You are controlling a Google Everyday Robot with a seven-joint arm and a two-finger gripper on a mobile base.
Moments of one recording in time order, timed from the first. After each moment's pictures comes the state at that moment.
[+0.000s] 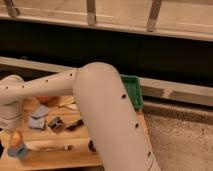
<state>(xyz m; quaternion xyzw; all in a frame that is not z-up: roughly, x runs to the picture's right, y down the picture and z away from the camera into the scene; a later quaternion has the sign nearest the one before) -0.411 0.208 0.656 -0.50 -0.08 0.13 0.85</state>
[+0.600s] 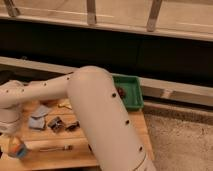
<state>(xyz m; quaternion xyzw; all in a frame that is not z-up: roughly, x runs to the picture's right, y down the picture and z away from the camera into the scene) -0.421 0.236 0.668 -0.53 -0.07 0.11 0.84</state>
